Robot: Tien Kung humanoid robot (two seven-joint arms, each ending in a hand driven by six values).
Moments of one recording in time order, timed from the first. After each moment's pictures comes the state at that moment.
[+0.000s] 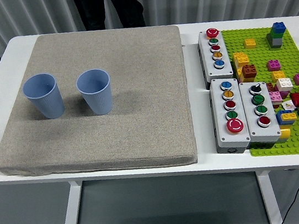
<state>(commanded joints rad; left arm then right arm) -0.20 0.22 -1.84 -1.23 1.50 -0.22 -0.20 0.14 -0.04 1.16 0.18 -0.65 0.07 -0.23</state>
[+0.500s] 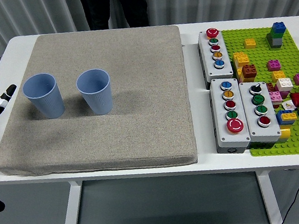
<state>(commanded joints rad) -0.11 0.18 -1.75 -1.17 1.40 -0.17 -0.24 0.15 -0.04 1.15 0.18 -0.64 0.08 -0.23</state>
